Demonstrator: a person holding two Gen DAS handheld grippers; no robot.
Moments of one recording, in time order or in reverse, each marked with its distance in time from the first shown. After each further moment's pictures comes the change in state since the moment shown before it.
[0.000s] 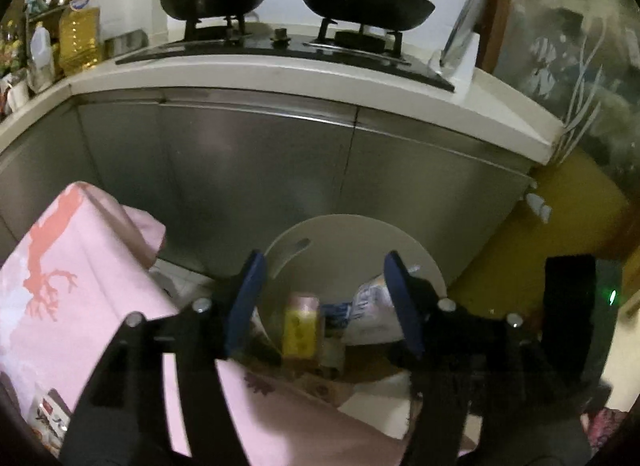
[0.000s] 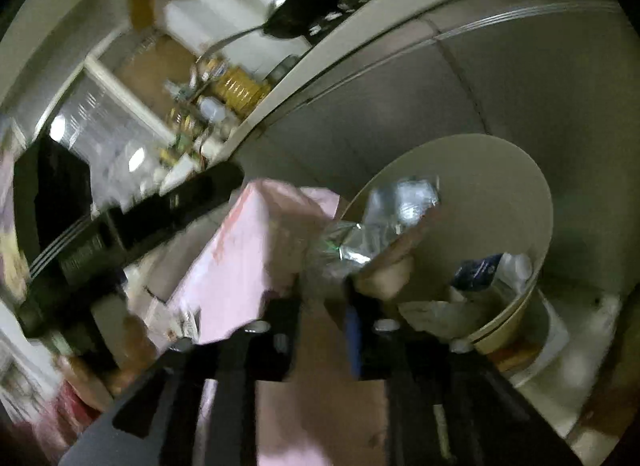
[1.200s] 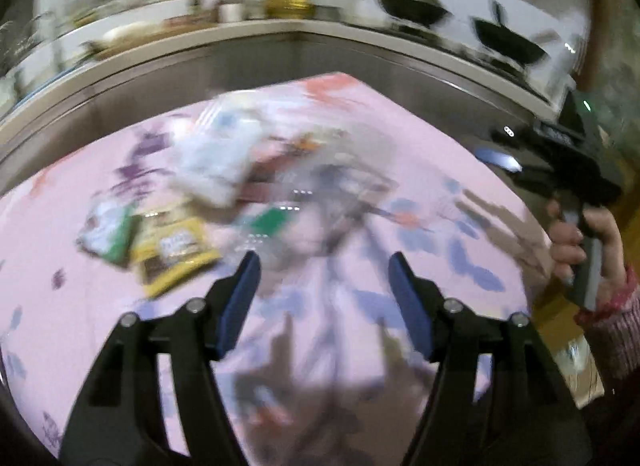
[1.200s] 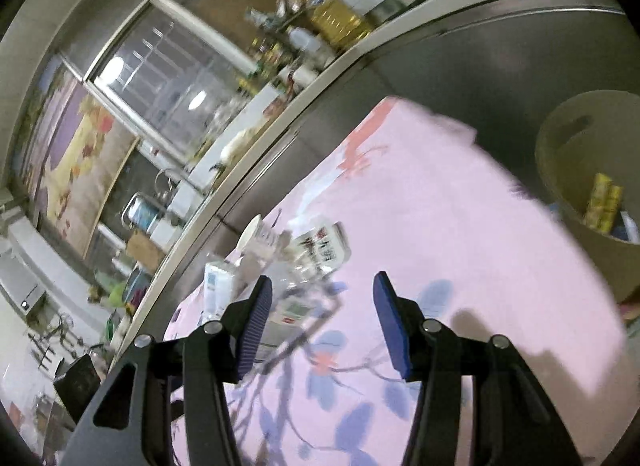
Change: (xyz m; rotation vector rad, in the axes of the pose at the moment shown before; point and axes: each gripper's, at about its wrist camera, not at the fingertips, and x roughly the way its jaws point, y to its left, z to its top) left arm -0.301 0.120 -0.276 -0.356 -0.040 0.401; right arm 0.049 0.173 -0.080 -0.171 0.234 0.210
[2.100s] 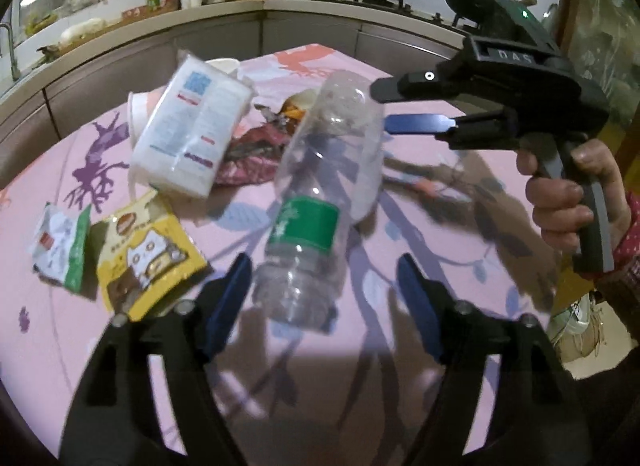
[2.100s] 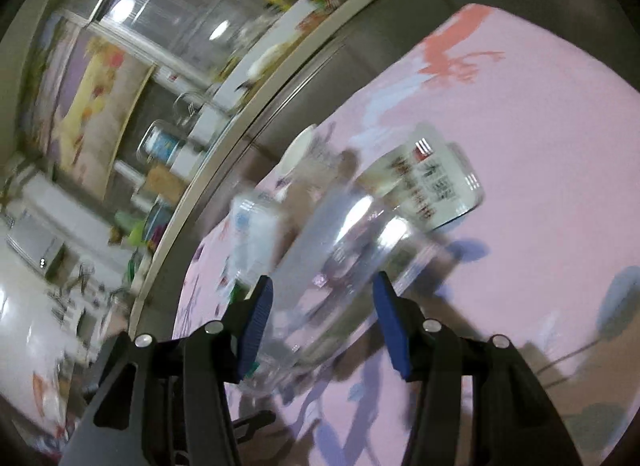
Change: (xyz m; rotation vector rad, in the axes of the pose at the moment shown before) left arm 0.053 0.010 -0.009 0.143 0.081 -0.130; right arm 0.095 0.058 -0.018 -0.058 0.292 0.111
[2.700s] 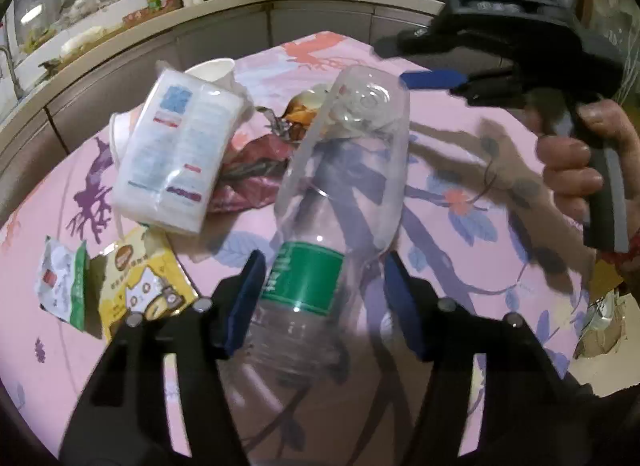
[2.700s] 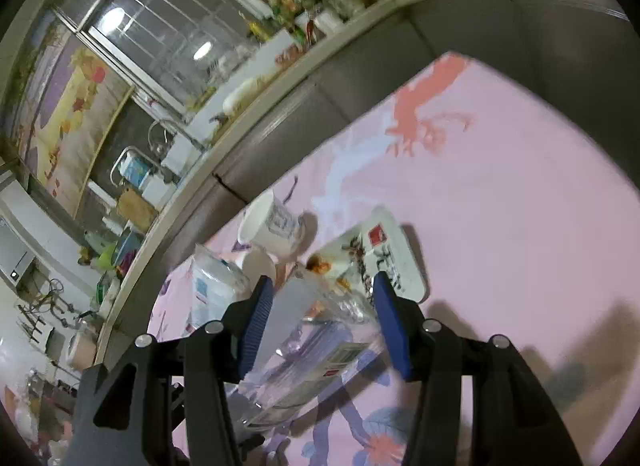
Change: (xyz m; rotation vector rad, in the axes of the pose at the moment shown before) left arm 0.029 -0.007 0.027 0.052 0.053 0.106; right arm 0.001 -0.023 0.047 0.013 -0.102 -0.121
